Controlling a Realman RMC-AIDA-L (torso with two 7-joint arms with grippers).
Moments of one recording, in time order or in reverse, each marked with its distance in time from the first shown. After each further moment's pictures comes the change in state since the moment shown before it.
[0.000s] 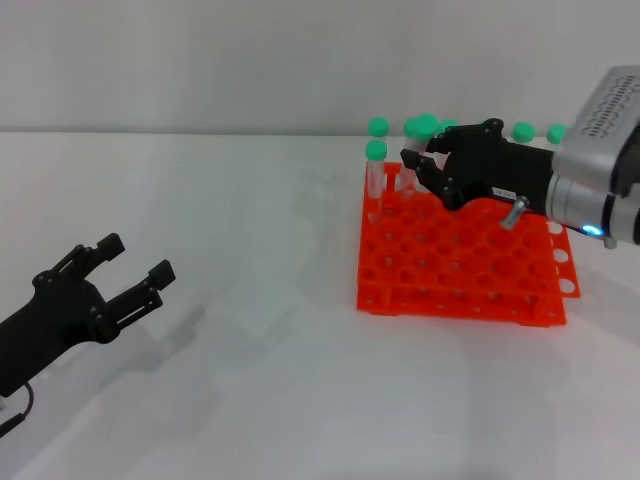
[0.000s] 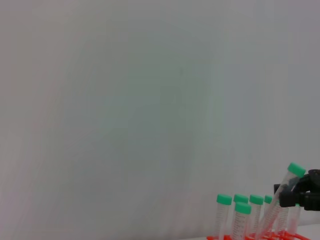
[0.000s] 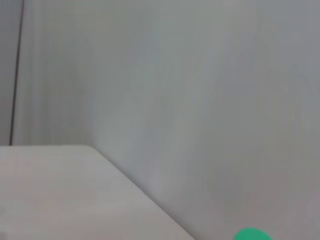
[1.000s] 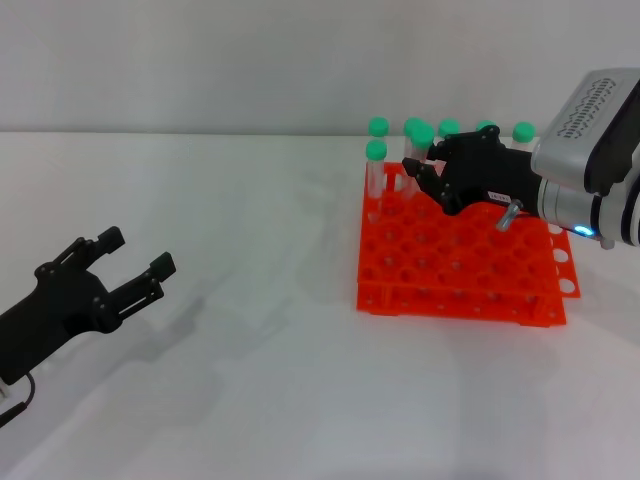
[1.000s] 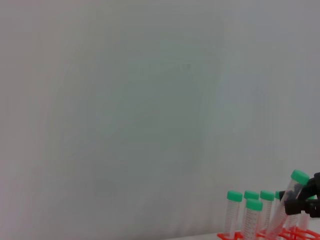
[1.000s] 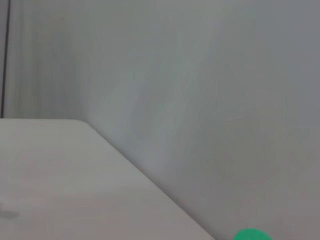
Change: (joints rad) left arm -0.021 0.003 0.000 0.000 -0.001 -0.040 0.001; right arm 0.031 -0.011 -0.069 0.020 -0.001 0.093 0.034
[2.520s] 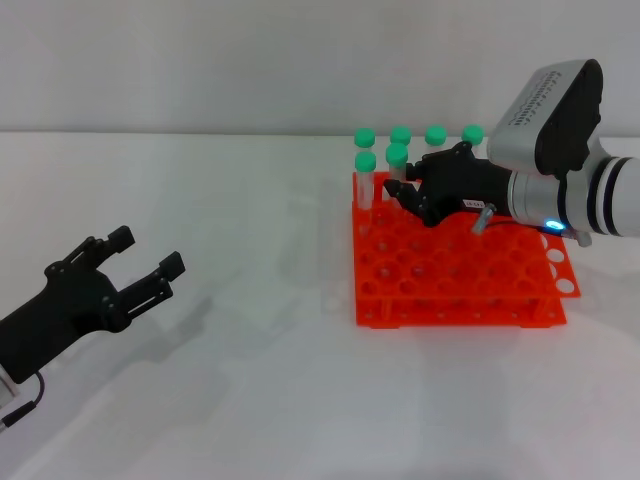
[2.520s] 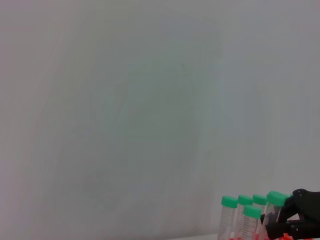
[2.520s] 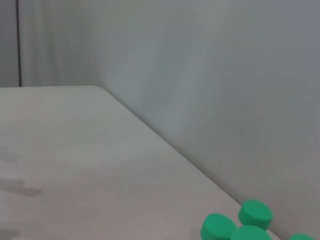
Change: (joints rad) left arm -0.006 -0.001 0.000 0.016 0.008 0.000 -0.001; right arm 0.127 0.005 0.001 0.099 -0.196 0.017 0.224
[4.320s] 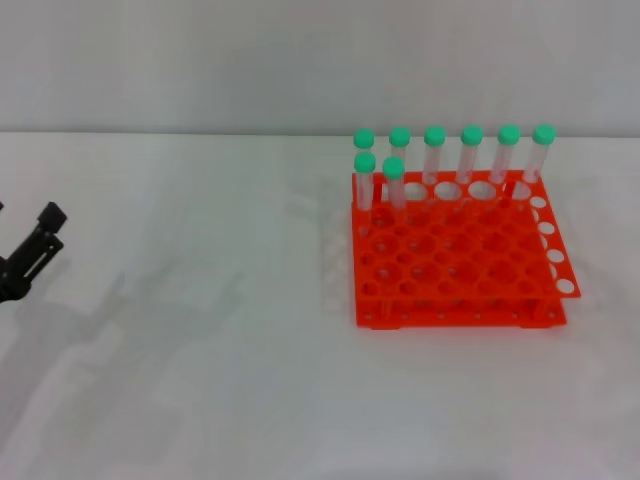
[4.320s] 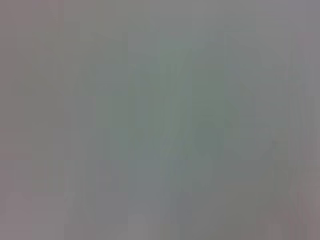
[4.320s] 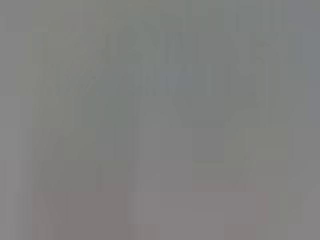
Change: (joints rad) left arm 0.112 -0.002 -0.005 0.090 -0.364 0.009 0.158; right arm -0.601 -0.006 0.812 0.115 0.311 -0.841 -0.483
